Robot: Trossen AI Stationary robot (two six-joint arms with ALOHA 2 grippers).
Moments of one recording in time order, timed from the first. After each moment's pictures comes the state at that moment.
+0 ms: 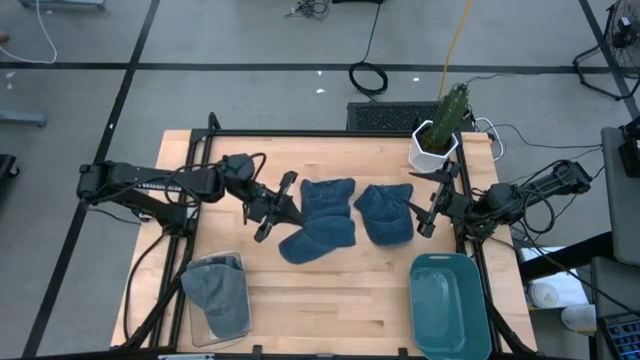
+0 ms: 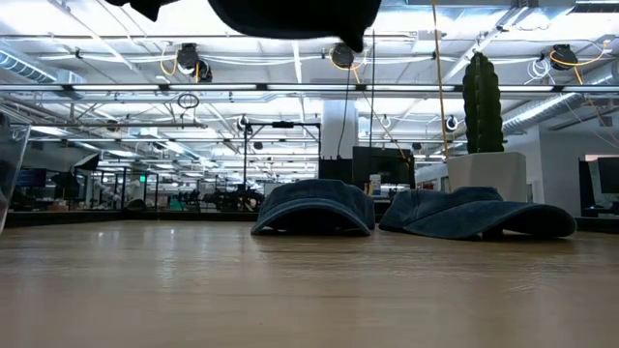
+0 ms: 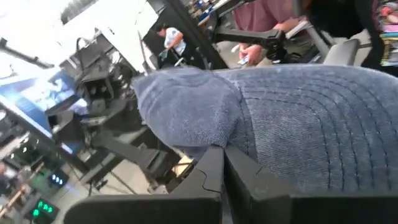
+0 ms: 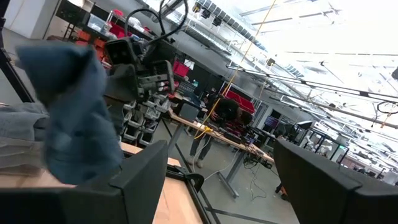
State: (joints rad) left arm 0.08 1.25 0.87 0.31 0.60 0.72; right arm 0.39 0.59 0.48 0.41 0.65 -0.64
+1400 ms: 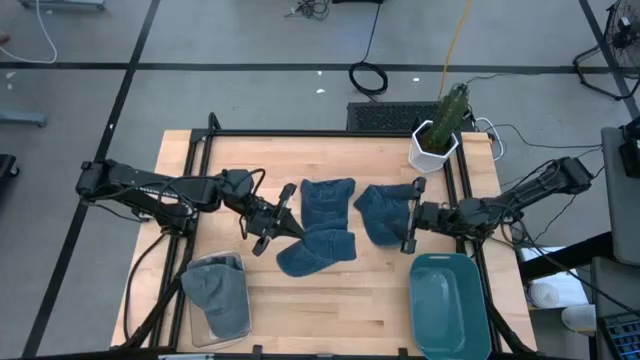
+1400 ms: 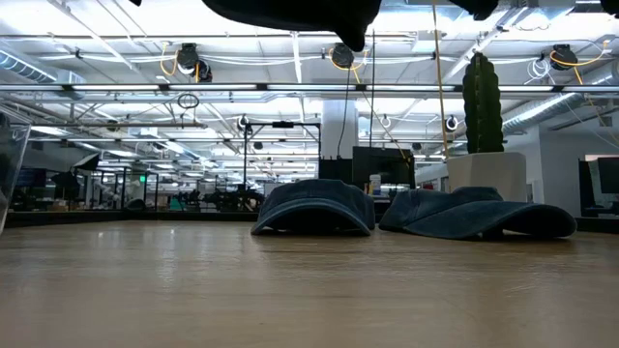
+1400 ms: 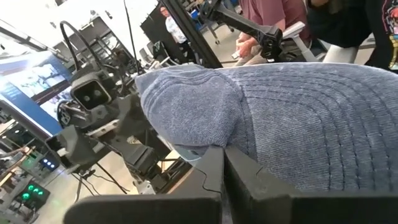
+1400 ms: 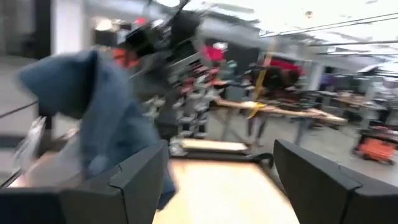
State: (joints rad) left arm -0.05 1.24 0.87 0.28 0.43 0.66; right arm 0.39 0.86 0.48 0.55 0.58 -0.22
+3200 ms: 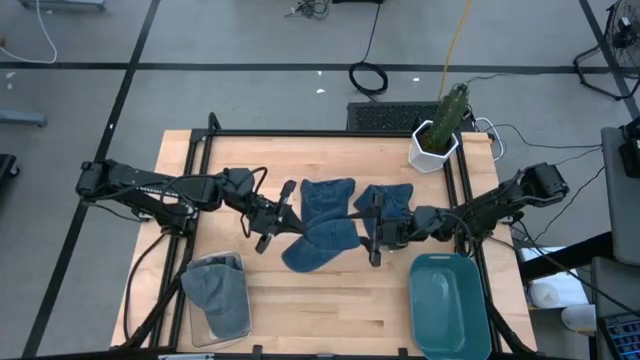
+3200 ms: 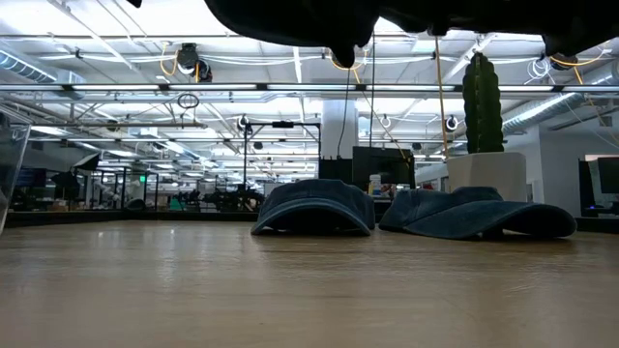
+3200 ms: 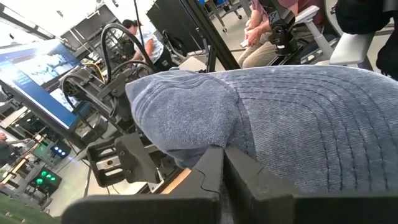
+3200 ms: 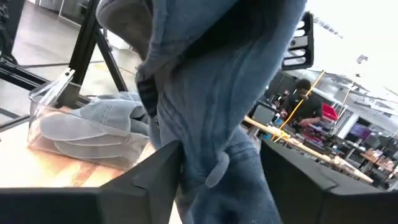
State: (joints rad) left arm -0.04 1.24 0.87 0.26 0.39 0.67; right arm 0.26 1.37 0.53 0.97 0.26 -0.46
